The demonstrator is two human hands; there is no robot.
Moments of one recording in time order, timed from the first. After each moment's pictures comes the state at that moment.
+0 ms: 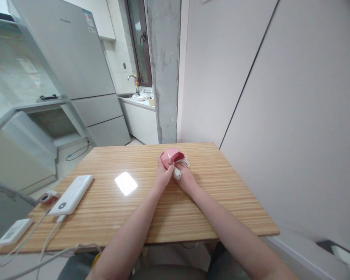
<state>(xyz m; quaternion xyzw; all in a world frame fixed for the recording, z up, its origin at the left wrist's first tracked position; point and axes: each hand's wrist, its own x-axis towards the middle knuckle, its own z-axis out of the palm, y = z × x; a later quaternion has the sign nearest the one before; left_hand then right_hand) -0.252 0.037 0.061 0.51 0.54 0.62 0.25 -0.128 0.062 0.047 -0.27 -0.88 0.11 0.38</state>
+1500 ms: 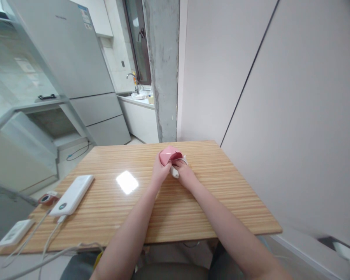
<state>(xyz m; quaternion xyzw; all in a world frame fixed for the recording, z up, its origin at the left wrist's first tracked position) -0.264 0.039 0.078 0.51 0.57 0.60 0.22 -0.132 0.073 0.049 -0.27 -0.90 0.07 0.35</state>
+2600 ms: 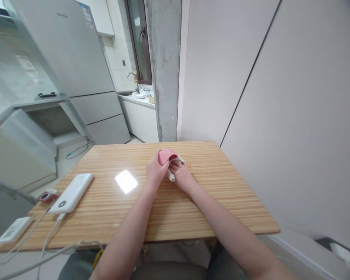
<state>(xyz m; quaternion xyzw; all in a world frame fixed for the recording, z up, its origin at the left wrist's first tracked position) -0.274 0.022 0.093 0.54 0.69 0.48 0.05 -0.135 0.059 0.057 -0.28 -0.92 0.01 0.29</state>
